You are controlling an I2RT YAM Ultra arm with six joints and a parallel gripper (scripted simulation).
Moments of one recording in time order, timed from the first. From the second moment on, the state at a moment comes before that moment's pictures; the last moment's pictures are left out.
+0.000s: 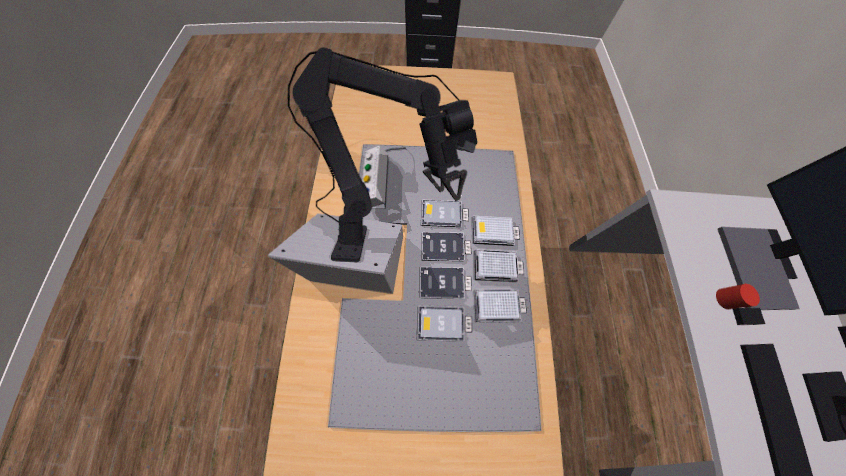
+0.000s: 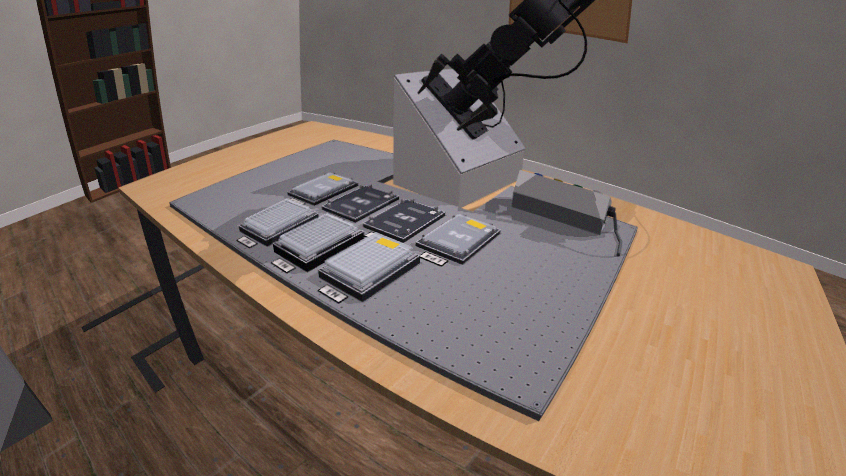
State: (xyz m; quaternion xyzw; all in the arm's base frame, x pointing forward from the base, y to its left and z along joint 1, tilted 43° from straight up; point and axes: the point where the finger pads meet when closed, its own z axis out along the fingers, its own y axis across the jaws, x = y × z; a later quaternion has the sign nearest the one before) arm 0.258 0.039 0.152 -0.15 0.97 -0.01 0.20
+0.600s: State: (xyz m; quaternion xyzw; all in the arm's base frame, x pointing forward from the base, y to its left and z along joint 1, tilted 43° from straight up) arm 0.206 0.007 0.145 -0.03 0.99 0.00 0.11
